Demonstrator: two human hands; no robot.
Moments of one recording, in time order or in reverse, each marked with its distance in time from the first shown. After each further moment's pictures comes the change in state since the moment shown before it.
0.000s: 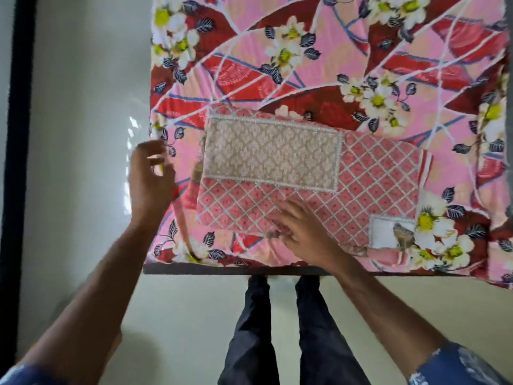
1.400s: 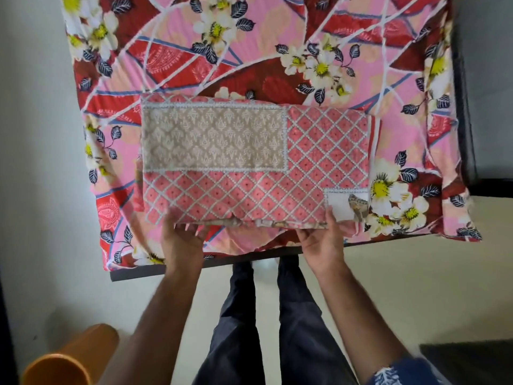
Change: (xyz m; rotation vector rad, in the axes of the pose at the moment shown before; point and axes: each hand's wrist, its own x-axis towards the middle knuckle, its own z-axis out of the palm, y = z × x) left_hand -0.138 0.024 0.103 -1.020 -0.031 -0.922; right_hand -0.087 0.047 -0.006 2.068 0.933 0.827
